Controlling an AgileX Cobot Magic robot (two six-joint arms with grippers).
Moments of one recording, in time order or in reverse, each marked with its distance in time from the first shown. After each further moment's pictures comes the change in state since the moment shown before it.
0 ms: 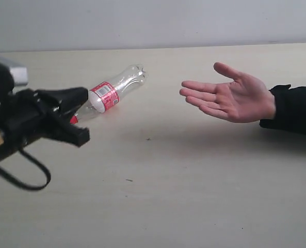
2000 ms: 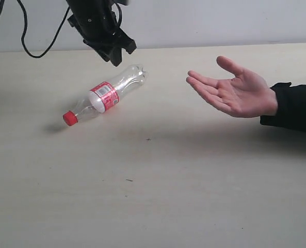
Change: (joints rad) left arm 0.123 0.816 -1.799 -0.181 2.032 0.380; right arm 0.000 0.000 0.000 0.000 0.000 0.000
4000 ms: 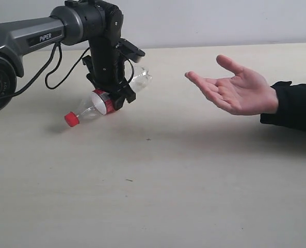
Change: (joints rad) left arm -0.052 0.218 -0.008 0.186 0.004 0.011; right arm 0.000 0.000 0.000 0.000 0.000 0.000
